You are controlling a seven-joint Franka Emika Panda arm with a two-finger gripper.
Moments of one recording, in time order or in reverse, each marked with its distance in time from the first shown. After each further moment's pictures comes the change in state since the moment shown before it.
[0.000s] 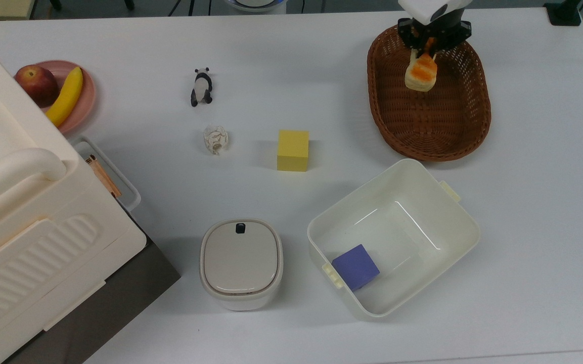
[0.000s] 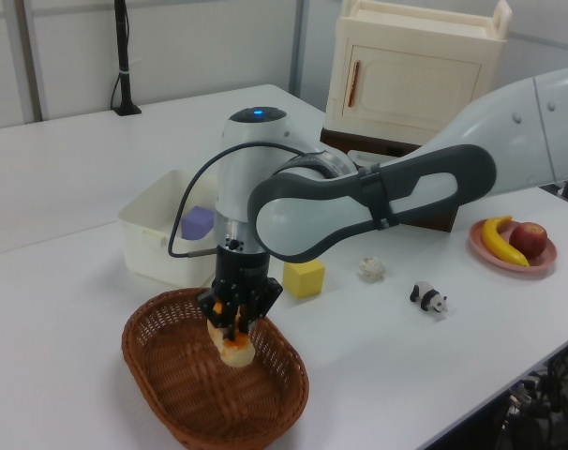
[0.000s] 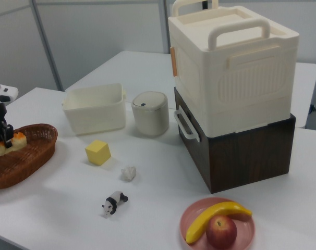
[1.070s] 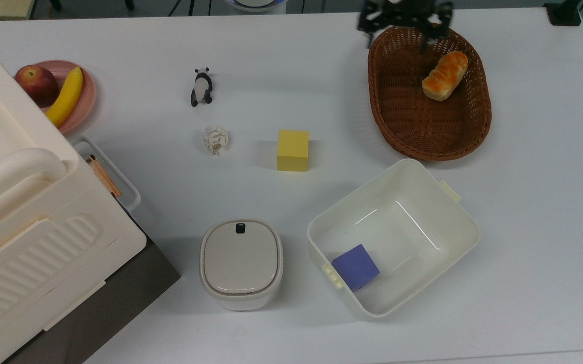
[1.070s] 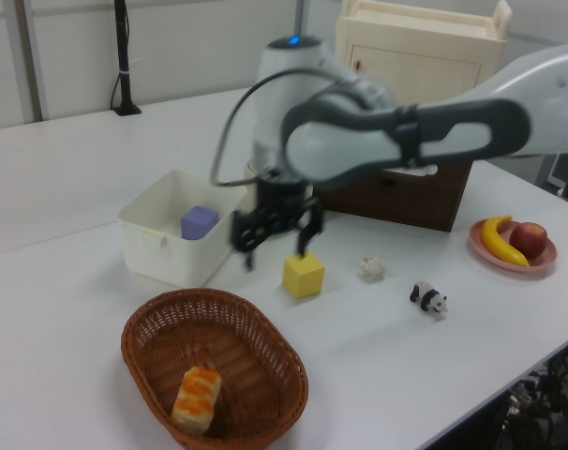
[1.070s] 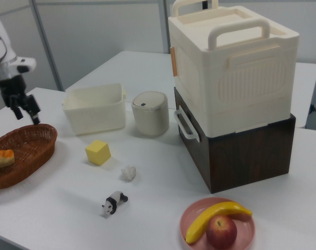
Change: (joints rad) arm -0.141 -0.116 -0.023 0.078 -0.096 -0.200 -0.138
